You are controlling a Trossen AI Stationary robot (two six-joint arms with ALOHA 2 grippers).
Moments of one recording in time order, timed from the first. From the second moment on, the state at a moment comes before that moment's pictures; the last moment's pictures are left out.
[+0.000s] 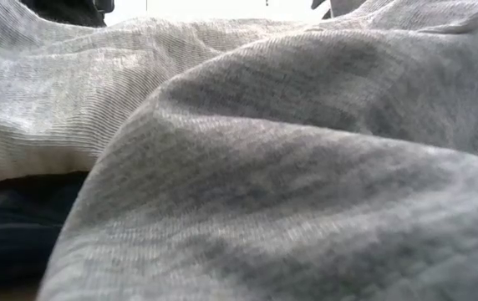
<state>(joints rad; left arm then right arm) -0.32 0.87 0.72 -0.52 -0.29 -0.79 -0.23 1.27 1.63 -1.00 0.28 0.47</state>
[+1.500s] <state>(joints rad) -0.55 1.23 0.77 -0.50 -0.16 -0.88 0.81 1.88 1.63 -1.20 0.63 1.85</state>
